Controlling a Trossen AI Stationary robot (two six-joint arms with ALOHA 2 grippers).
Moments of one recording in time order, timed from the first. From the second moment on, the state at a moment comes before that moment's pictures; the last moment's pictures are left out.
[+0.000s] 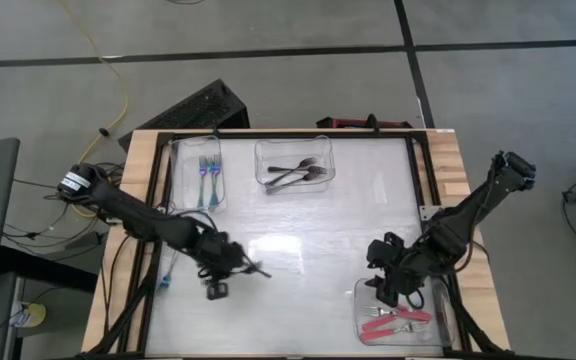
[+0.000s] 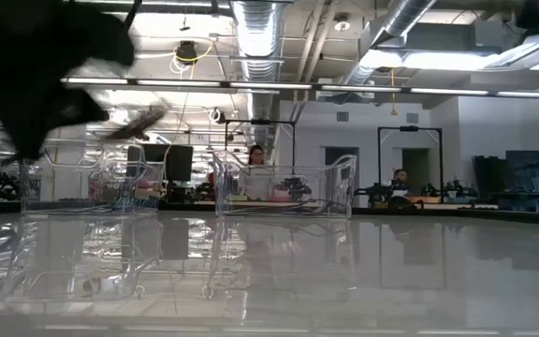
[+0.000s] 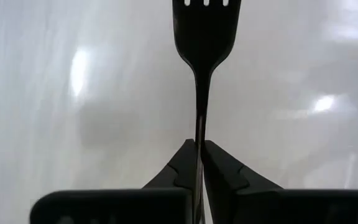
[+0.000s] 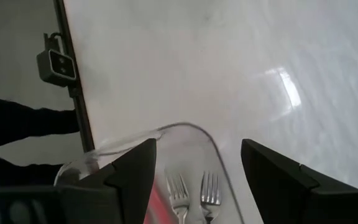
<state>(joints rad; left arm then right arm) -0.38 1.40 0.84 -0.56 -0.03 -1.02 0.71 1.26 1.06 -0.83 0.26 1.03</state>
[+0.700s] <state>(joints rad) 0.21 1.63 1.63 -0.77 -0.01 -0.17 0.66 1.26 1.06 -0.69 0.37 1.23</state>
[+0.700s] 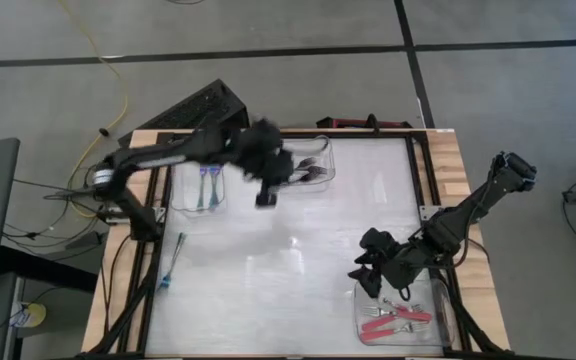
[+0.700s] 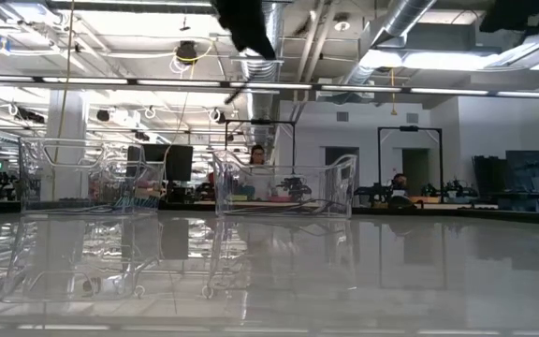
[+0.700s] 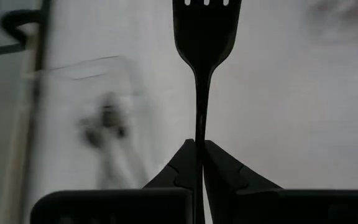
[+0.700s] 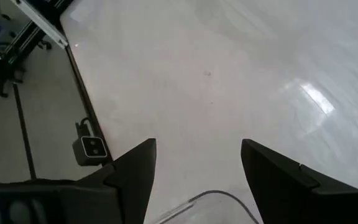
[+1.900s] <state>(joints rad) 0.37 2.10 2.19 -1.31 -0.18 0.09 0.63 1.26 1.06 -0.68 0.40 1.17</state>
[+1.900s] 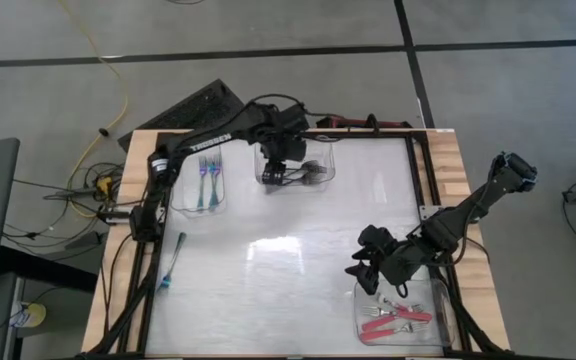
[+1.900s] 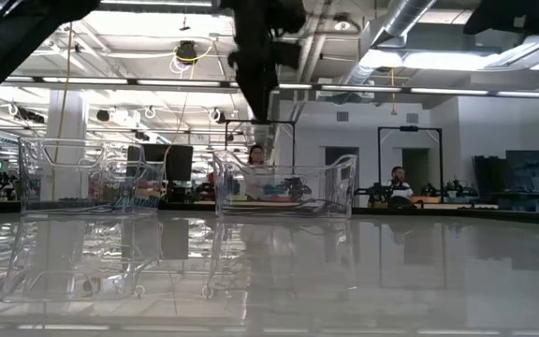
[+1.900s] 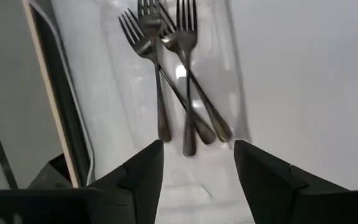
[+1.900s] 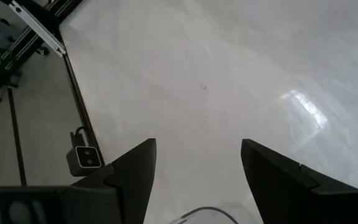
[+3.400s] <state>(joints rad) -0.63 1.16 0.66 -1.09 -0.12 -1.84 0.53 1.26 1.06 -0.55 0.39 0.93</state>
